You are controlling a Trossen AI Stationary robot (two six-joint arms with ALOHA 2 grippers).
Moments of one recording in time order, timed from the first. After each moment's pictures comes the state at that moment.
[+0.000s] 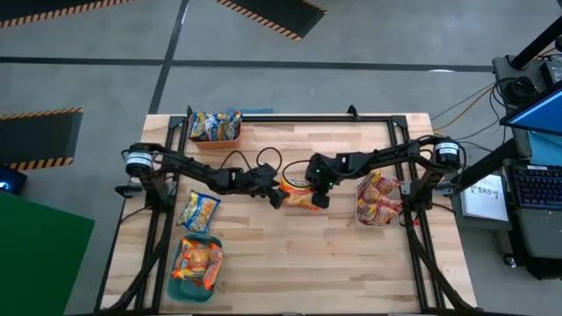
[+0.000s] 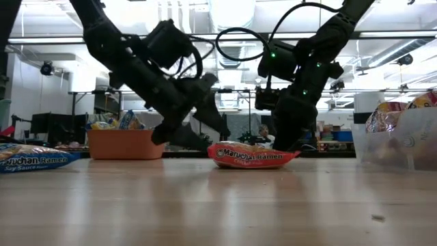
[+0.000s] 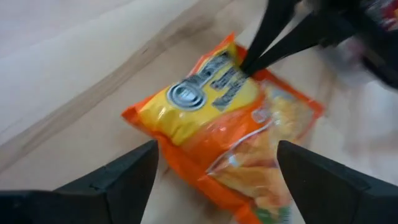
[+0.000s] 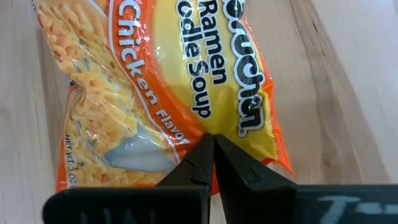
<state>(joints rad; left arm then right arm) 0.07 1.77 0.77 0.36 -0.12 -0.69 -0.20 1.72 0.87 -0.21 -0.13 0.04</state>
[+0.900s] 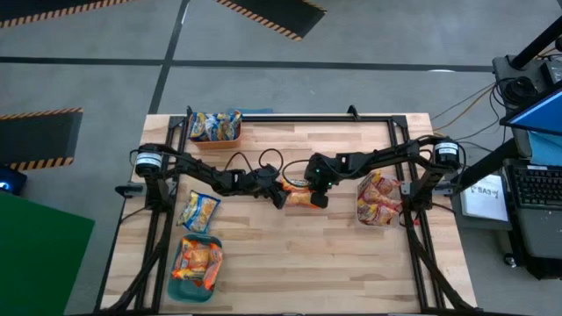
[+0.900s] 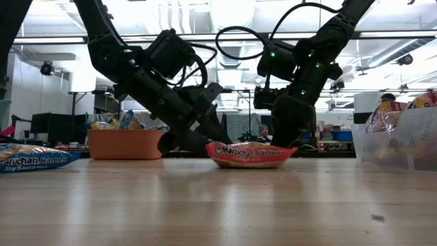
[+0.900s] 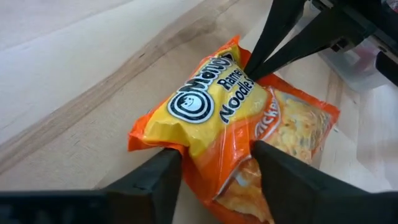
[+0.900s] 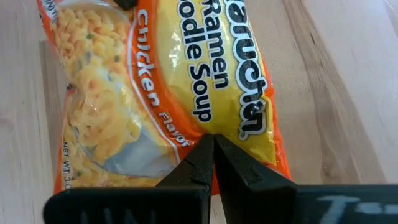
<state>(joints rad) 0.07 1.86 0.77 0.49 -0.13 -0.67 -0.20 1.72 0.87 -0.18 -0.13 0.05</state>
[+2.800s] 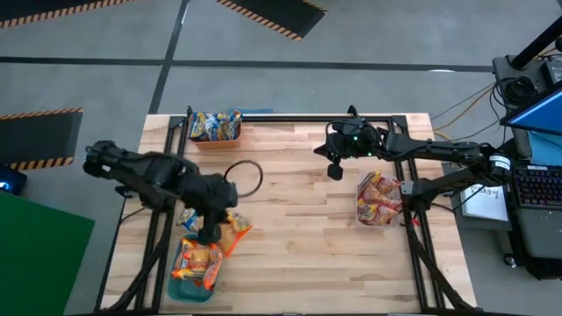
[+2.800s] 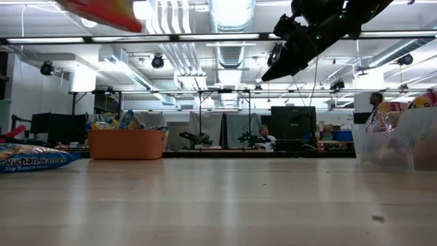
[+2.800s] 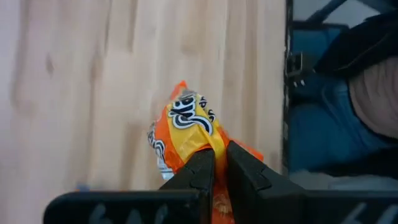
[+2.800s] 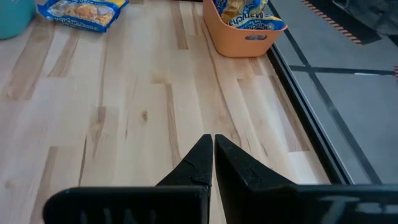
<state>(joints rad) -0.33 1.41 1.66 -1.29 0.06 -0.47 -0.37 1.24 0.85 -0.14 -0.13 -0.26</state>
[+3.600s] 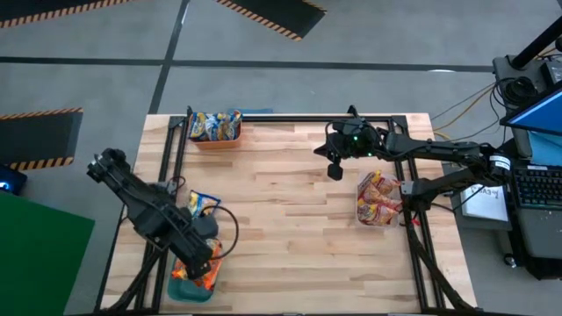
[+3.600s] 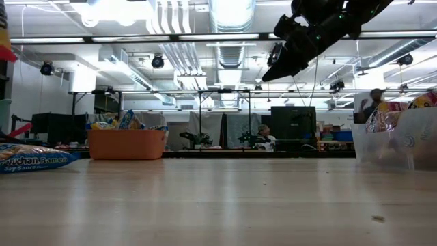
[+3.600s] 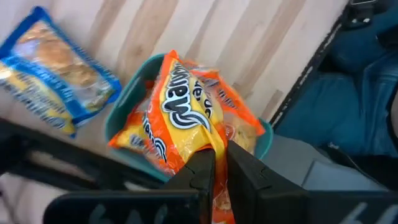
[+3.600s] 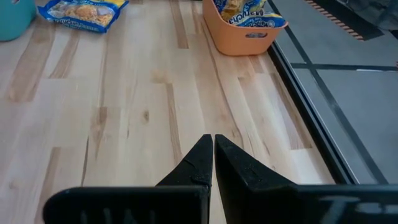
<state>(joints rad) -0.69 1.52 1.66 -1.52 0.04 -1.23 -0.37 1.24 0.85 -0.14 -0.13 -0.24</state>
